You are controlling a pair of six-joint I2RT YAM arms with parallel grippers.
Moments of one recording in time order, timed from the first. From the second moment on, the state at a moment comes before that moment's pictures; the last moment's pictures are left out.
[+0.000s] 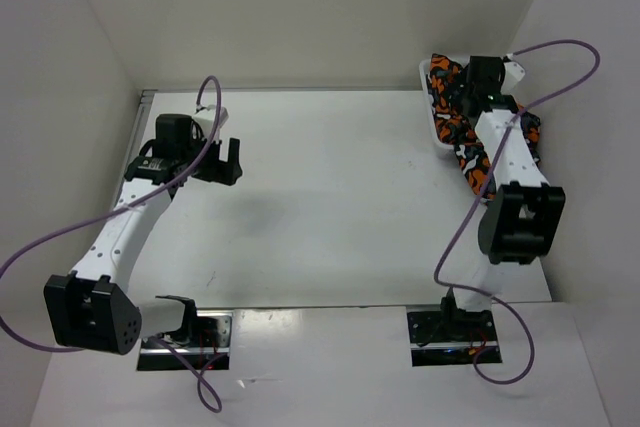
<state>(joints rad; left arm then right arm) -0.10 1.24 1.10 -0.58 0.22 0.07 -0.07 1.67 1.54 -0.49 0.33 0.65</state>
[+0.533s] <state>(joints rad) -0.10 1.30 1.12 -0.59 0.21 0.07 -0.19 2.11 1.85 -0.58 0.27 0.70</state>
